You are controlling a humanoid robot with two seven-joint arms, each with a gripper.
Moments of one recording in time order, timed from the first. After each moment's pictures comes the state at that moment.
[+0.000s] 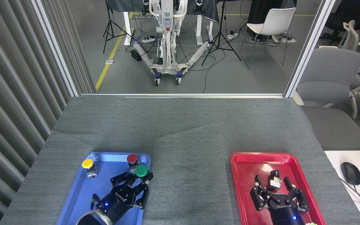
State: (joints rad) left arm -0.18 0.12 -0.18 -1.23 -1.50 -0.55 0.30; right arm 0.09 0.03 -0.14 -1.56 1.43 -0.14 0.02
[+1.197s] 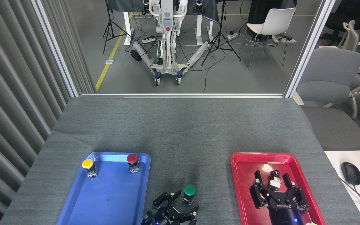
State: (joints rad) left arm -0.23 -0.10 -0.36 -0.91 -1.68 -0.35 0.34; right arm 0.10 0.04 -0.13 -1.56 1.33 -0.17 -0.13
